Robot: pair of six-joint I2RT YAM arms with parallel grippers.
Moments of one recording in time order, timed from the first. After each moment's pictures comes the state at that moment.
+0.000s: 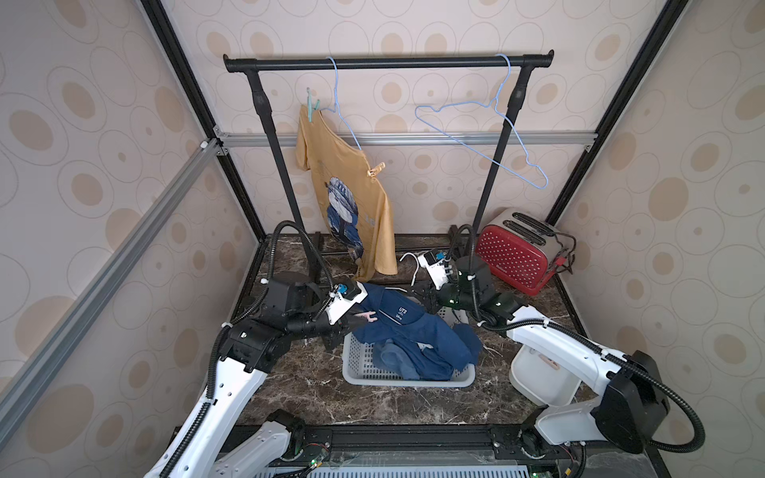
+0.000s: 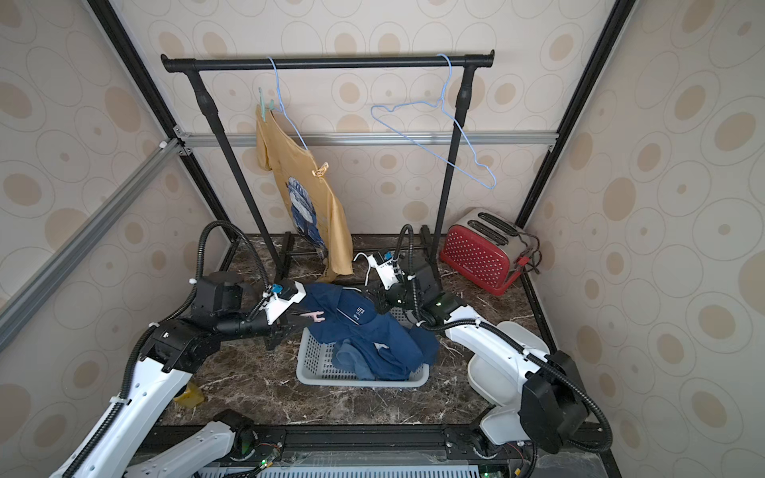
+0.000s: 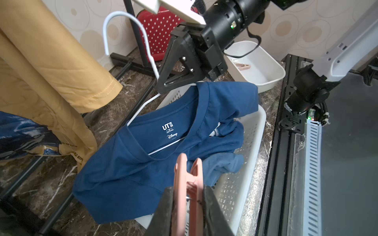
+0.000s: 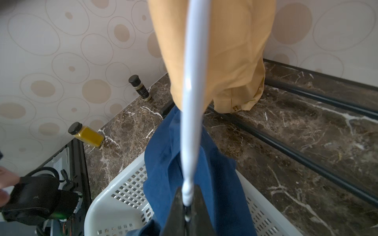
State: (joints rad) left arm -0.38 0.93 1.11 -0.85 0.58 0.42; right arm 0.61 1.39 1.03 -0.08 -0.39 0.20
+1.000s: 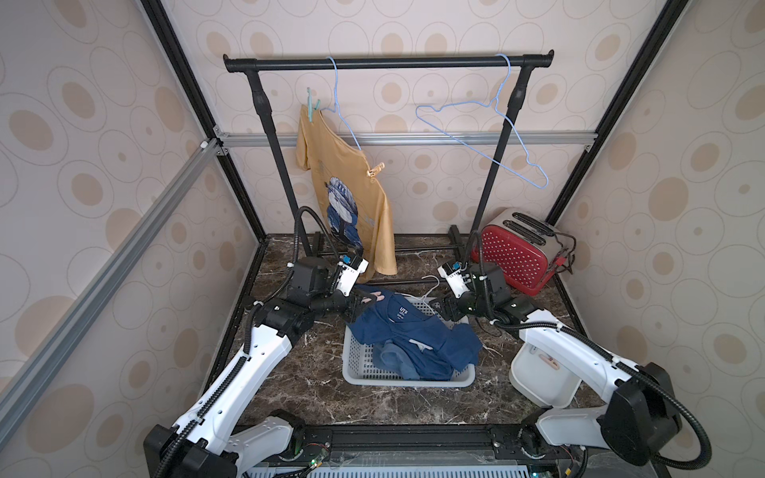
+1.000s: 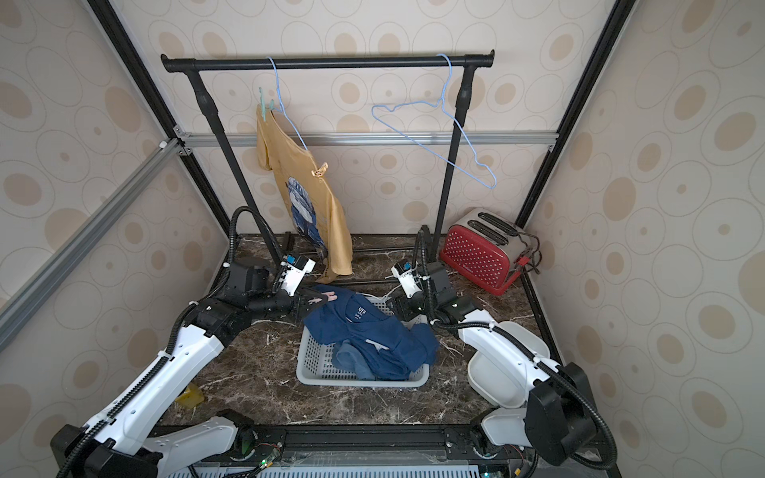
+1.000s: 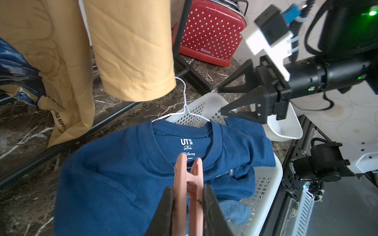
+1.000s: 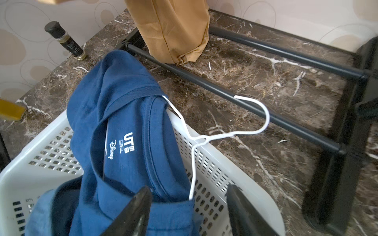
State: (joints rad) left arm -0.38 1.12 1.08 -0.59 0.49 -0.04; right arm 0.49 1.30 0.97 -0.34 -0.24 -0.03
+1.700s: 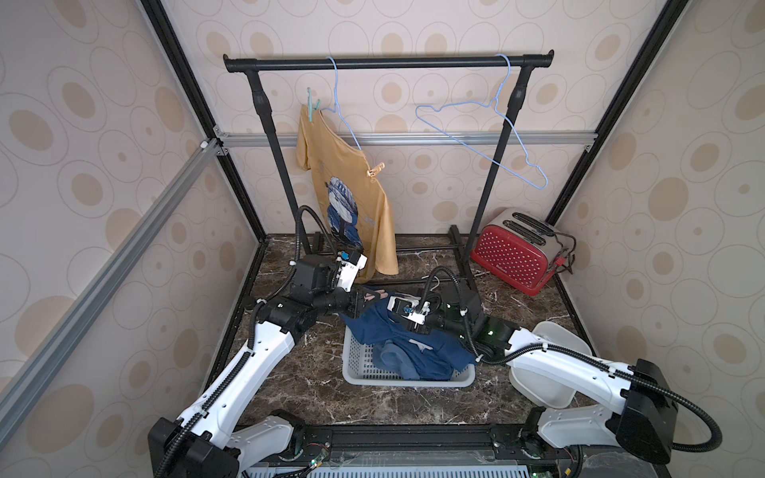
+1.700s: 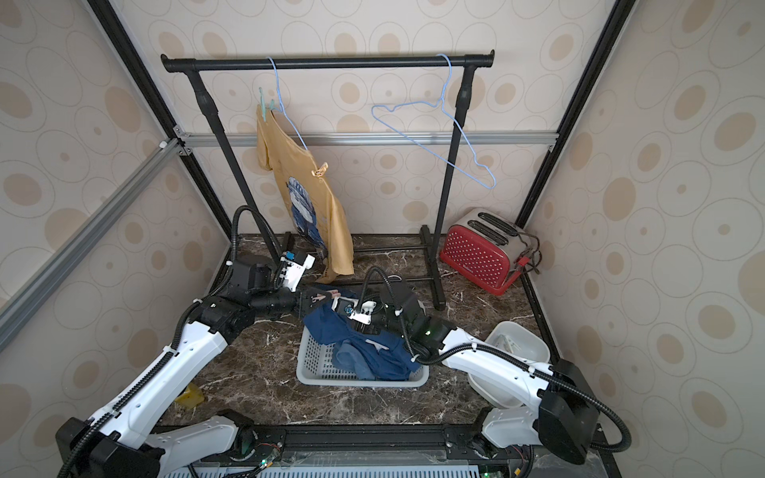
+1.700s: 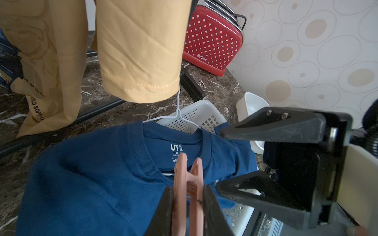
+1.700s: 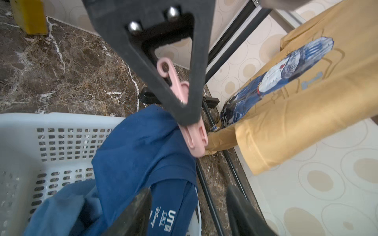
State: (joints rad) left arm -0.38 1.14 1.08 -0.55 0.53 -0.19; right arm 0.88 1.32 0.95 0.05 -0.05 -0.70
